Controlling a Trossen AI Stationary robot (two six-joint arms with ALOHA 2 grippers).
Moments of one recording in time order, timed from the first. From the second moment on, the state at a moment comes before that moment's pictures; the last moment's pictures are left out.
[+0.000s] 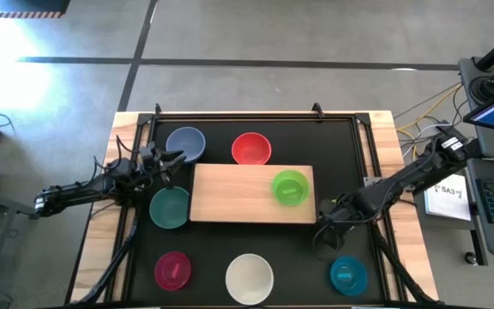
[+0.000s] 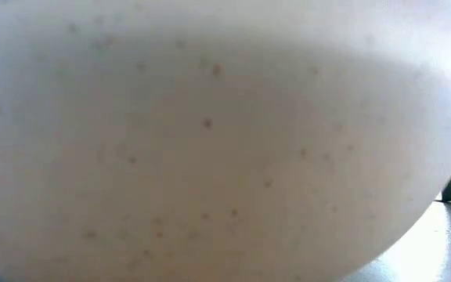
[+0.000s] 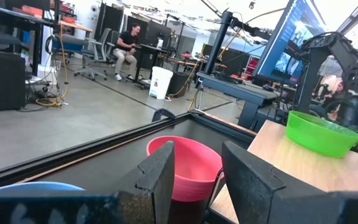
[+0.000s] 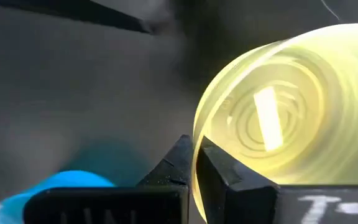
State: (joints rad) left arm 0.20 0.01 0.02 0.07 -0.30 -0.25; right arm 0.50 1.26 0.74 -0.83 -0.11 1.07
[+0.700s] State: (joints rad) left arm 0.20 0.01 0.02 0.07 -0.30 -0.25; right arm 0.50 1.26 0.96 -0.87 -0.41 1.24
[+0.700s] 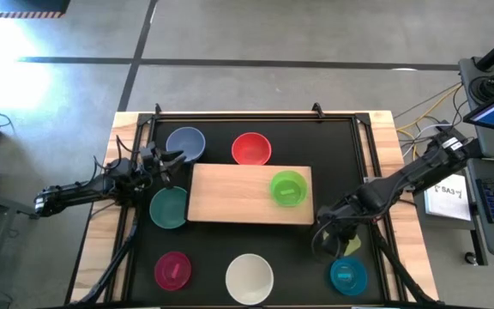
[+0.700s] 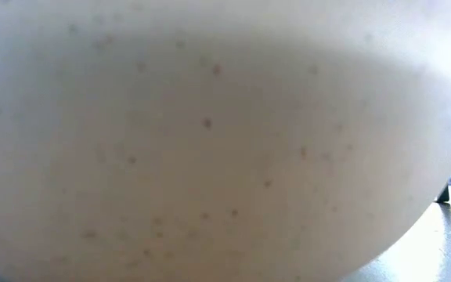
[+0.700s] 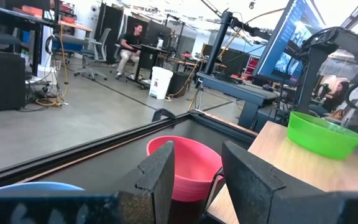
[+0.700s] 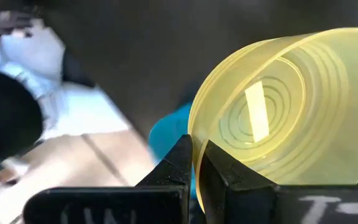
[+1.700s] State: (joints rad) left arm 0.20 0.01 0.02 0.07 -0.30 -0.25; right arm 0.50 1.45 1.55 -0.87 0.16 0.43
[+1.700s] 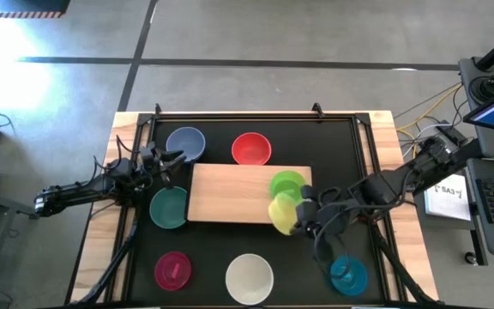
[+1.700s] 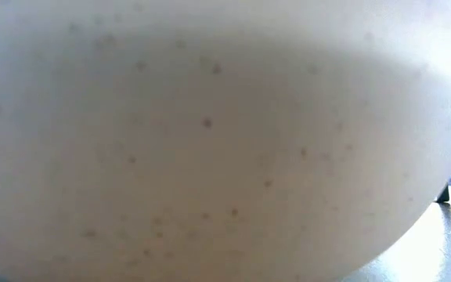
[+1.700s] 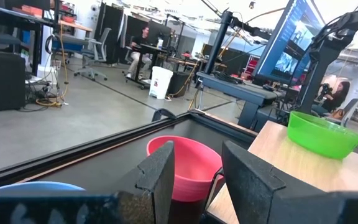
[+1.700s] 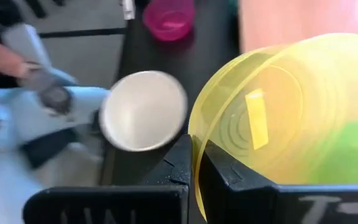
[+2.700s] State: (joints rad) left arm 0.20 0.01 0.02 0.07 -0.30 -0.25; right arm 0.43 1.57 1.57 -1.18 0.47 0.39
